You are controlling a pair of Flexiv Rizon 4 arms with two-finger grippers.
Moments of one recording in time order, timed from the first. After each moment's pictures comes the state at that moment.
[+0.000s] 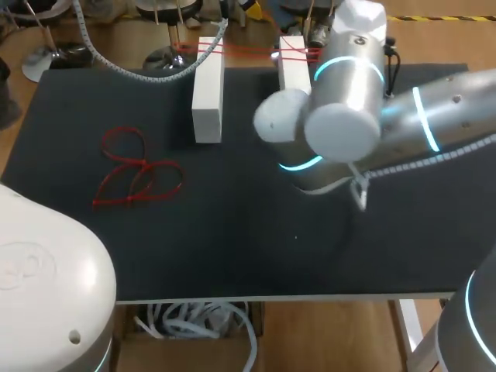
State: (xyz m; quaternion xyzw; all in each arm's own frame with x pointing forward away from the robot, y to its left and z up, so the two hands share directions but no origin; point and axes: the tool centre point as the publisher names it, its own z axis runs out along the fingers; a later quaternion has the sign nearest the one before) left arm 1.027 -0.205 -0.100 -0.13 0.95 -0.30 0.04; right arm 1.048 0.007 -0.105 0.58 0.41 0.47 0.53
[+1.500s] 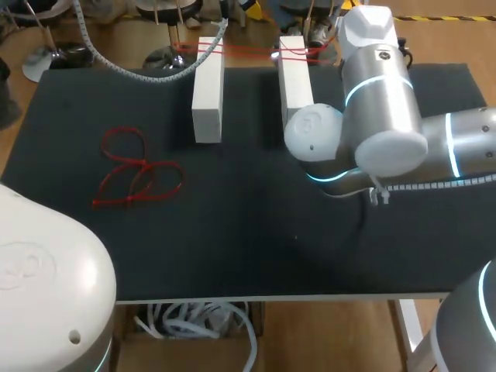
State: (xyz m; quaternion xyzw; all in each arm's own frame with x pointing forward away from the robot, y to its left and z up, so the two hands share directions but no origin) left arm 1.027 -0.205 -0.100 -0.13 0.95 -0.30 0.04; right arm 1.060 0.018 -0.098 0.48 0.46 0.52 0.53
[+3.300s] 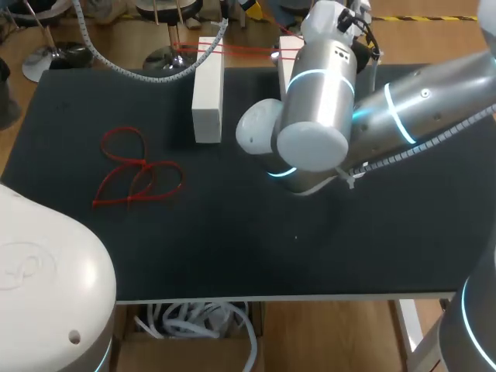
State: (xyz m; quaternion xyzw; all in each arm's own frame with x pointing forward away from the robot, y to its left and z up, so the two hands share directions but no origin) left arm 1.027 -0.205 -0.100 -0.13 0.95 -0.30 0.04; right arm 1.045 0.020 -0.068 0.23 0.63 0.09 0.73
